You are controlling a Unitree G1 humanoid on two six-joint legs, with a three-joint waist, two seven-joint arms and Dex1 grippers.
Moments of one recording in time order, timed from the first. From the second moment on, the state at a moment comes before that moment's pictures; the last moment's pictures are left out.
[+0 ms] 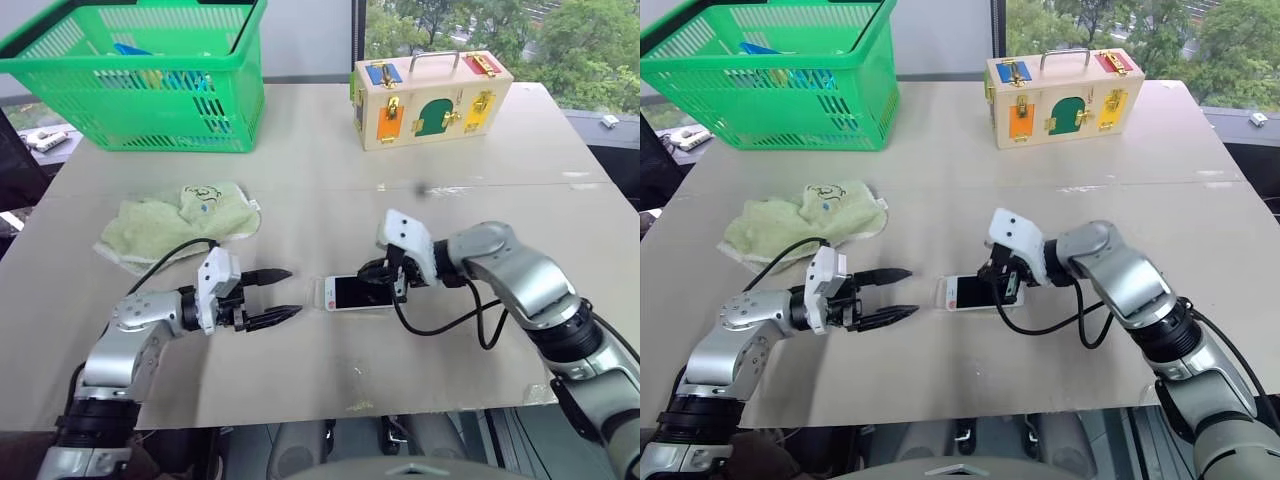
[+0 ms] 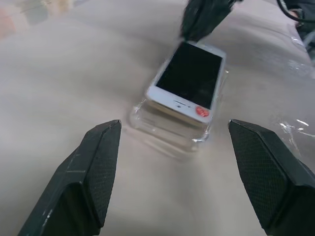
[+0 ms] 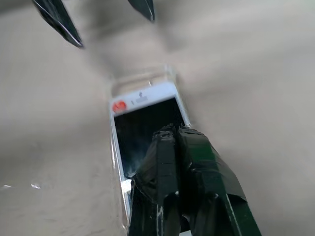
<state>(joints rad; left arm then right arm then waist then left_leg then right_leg) -0.08 0.71 0.06 -0.05 -0.48 0.21 -1.24 -0.66 -0.48 0.45 -0.27 0.20 0.93 0.98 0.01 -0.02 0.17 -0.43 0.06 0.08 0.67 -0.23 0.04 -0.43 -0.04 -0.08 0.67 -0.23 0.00</state>
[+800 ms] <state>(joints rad) -0.11 0.70 0.03 -0.02 -0.45 0.22 -1.22 -0.67 -0.41 0.51 -0.11 0.21 0.90 1.00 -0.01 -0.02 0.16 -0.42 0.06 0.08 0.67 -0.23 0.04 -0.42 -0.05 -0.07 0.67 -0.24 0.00</state>
